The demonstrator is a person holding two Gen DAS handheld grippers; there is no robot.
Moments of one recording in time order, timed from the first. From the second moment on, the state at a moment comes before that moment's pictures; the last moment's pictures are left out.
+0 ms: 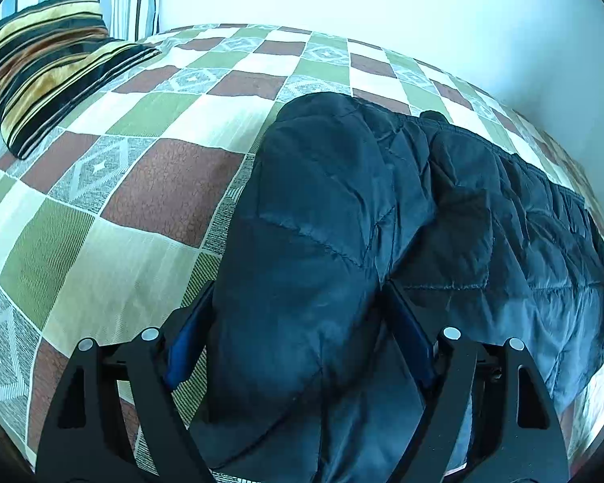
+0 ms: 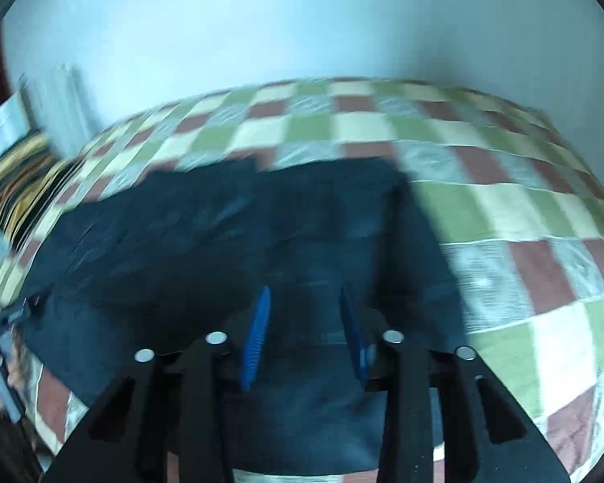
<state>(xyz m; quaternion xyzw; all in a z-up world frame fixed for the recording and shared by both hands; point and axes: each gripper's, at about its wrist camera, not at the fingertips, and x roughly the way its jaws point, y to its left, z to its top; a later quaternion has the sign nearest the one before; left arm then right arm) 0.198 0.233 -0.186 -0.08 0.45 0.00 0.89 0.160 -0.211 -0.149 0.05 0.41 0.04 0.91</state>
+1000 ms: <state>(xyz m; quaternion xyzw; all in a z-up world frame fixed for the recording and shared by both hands) 0.220 0.209 -0.182 0.01 0.46 0.10 0.88 0.195 -0.083 -0.211 -0.06 0.46 0.06 0.88</state>
